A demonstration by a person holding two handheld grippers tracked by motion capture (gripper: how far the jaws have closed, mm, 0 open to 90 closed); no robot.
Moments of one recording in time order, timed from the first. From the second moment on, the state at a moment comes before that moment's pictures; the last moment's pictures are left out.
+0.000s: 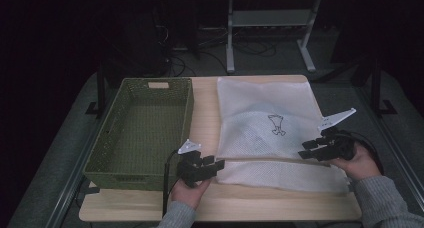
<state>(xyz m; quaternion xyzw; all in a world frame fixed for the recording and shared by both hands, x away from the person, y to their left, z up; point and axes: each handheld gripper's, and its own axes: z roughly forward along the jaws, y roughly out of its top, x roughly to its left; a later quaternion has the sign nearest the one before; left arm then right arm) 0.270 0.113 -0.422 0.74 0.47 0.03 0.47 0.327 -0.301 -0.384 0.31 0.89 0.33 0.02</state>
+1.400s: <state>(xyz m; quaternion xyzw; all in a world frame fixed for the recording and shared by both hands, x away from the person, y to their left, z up) 0.251 0.116 -0.412 0.75 0.45 0.06 0.49 0.320 -0.243 -0.384 0.26 0.90 0.35 0.01</state>
